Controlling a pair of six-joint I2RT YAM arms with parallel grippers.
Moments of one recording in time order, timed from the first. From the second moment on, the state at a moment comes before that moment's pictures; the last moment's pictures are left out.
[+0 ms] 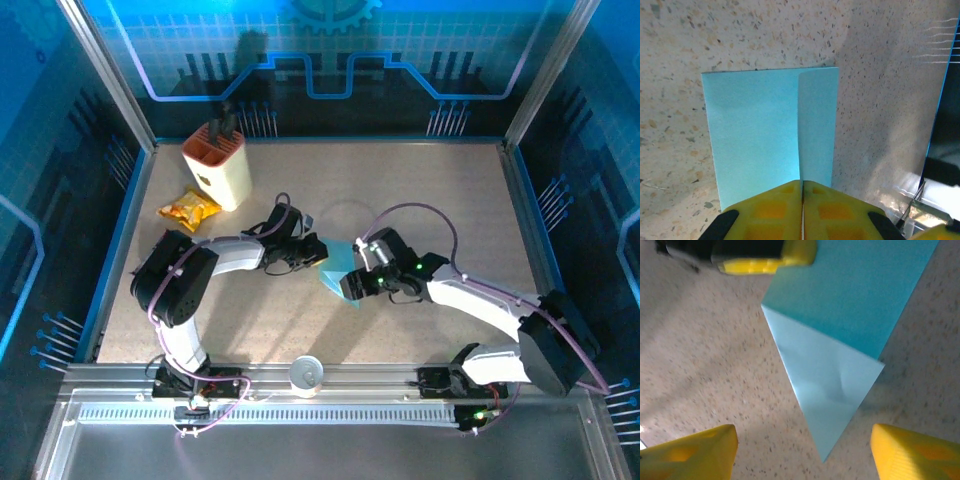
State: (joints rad) left arm -0.49 1.80 0.91 0.02 0.51 -0.90; right arm 0.75 1.31 0.76 -0.44 -0.13 0.35
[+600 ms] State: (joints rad) left arm -0.51 1.78 0.95 -0.02 0.51 -0.90; right arm 1.02 1.59 0.96 -0.59 0.35 0.41
